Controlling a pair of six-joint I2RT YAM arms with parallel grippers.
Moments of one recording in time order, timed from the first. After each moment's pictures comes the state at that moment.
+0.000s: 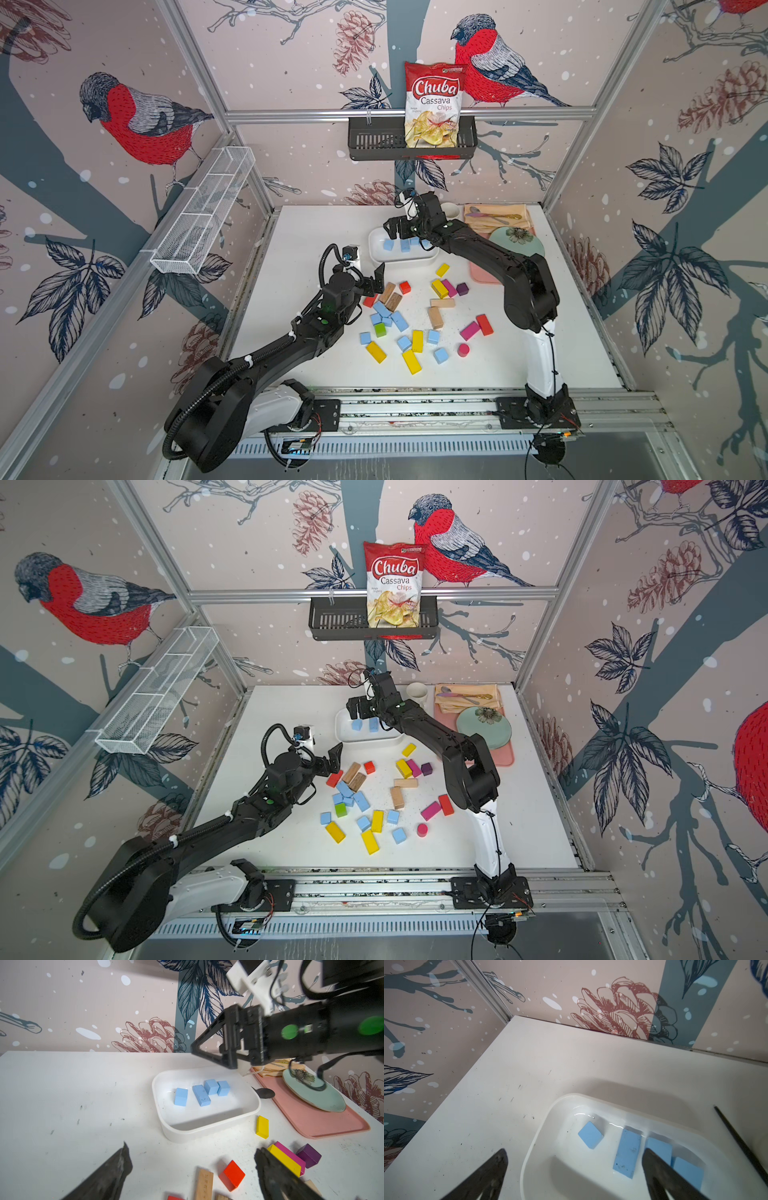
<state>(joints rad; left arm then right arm) -0.57 1.17 0.50 0.44 -0.23 -0.26 0.64 2.09 1.76 -0.19 -0.13 0.22</state>
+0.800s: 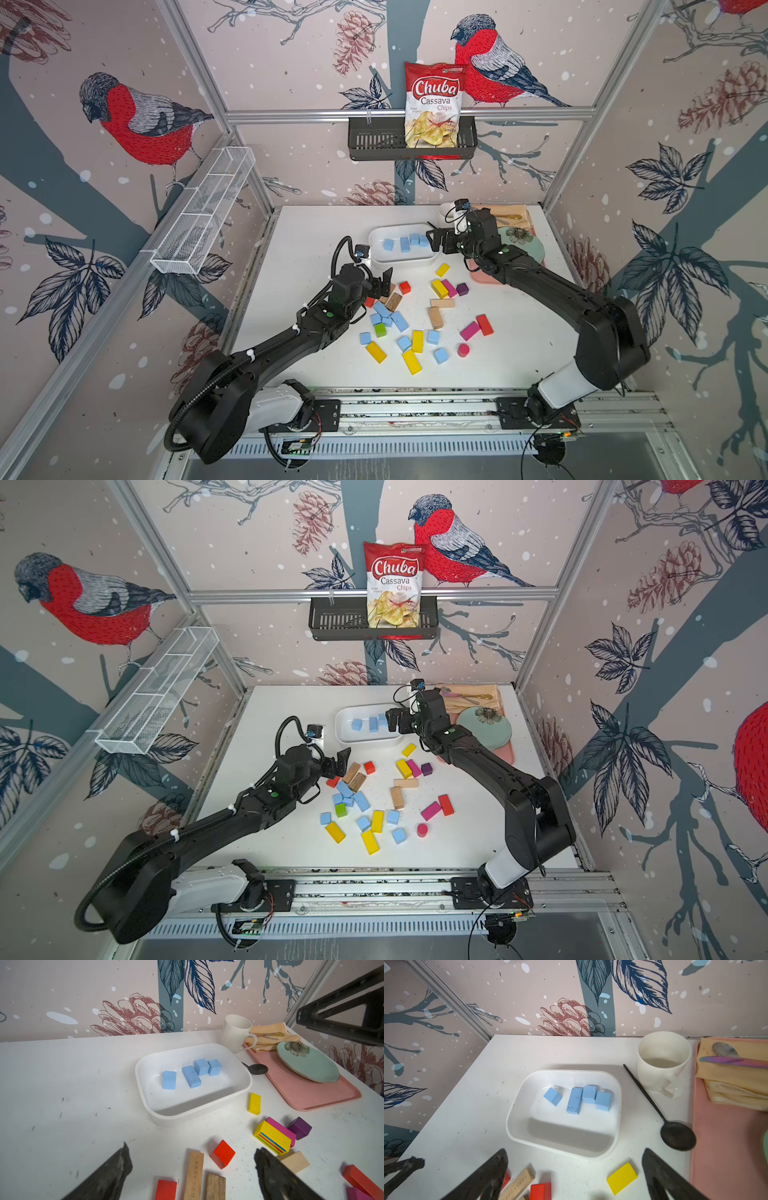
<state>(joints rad) -0.63 1.25 0.65 0.21 -0.18 -0.20 0.52 1.54 1.13 -0.08 -0.09 0.26</state>
